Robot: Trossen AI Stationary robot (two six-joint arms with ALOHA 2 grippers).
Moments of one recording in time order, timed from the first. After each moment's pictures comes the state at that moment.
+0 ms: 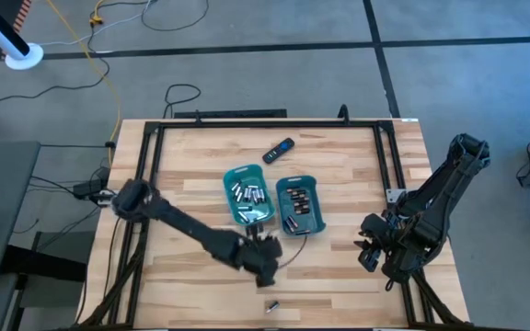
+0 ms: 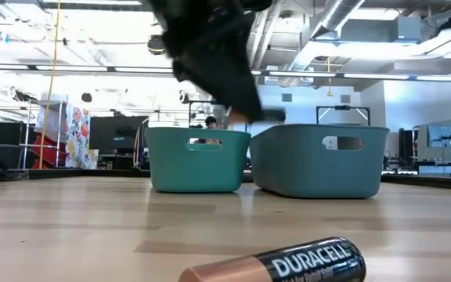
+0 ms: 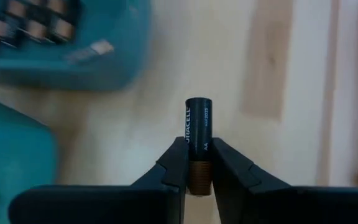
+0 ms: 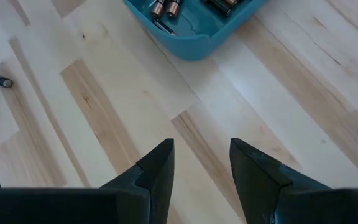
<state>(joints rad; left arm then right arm) -0.44 2.02 1.54 -0.53 -0.43 -0.51 0.94 1.19 0.91 -1.11 0.55 1.55</state>
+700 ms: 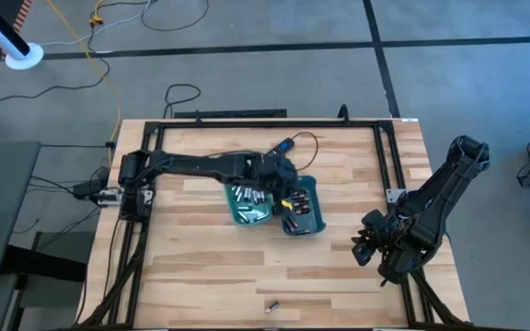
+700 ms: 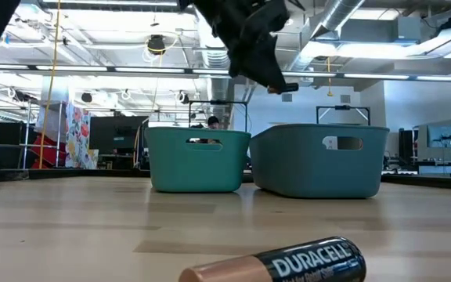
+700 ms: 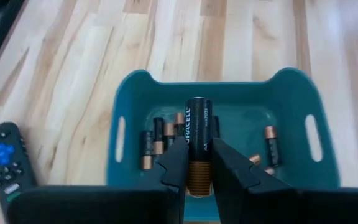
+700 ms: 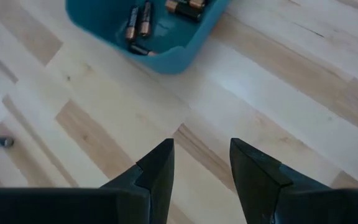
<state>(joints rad) 0.03 1.93 1.69 -0.54 -0.11 -0.03 0.92 1.22 0.91 -1.13 0.58 1.80</state>
